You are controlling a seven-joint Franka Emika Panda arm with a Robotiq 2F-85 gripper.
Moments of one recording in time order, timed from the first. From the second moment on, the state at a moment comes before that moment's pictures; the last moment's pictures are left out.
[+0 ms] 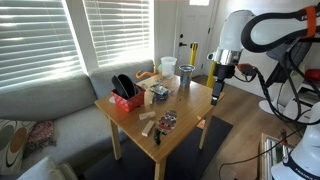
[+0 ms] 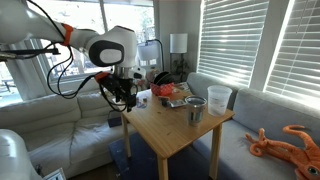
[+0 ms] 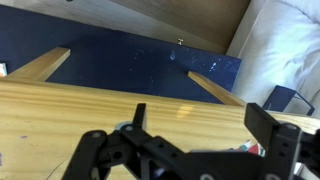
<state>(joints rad) 0.09 -0.49 -0.06 -2.45 0.20 1.94 -0.08</state>
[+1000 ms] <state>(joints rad) 0.08 -0.49 -0.06 -2.45 0.20 1.94 -0.08</state>
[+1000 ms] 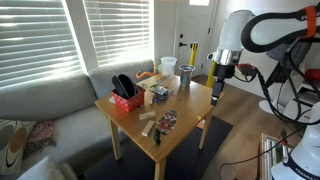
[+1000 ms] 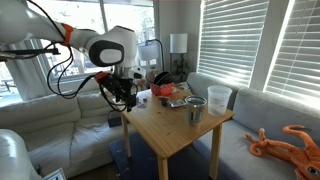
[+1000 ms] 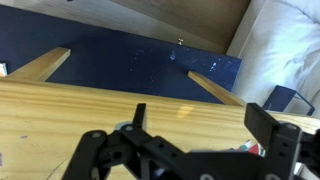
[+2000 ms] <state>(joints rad) 0.16 -0.27 0.10 -2.27 0.32 2.21 0.11</state>
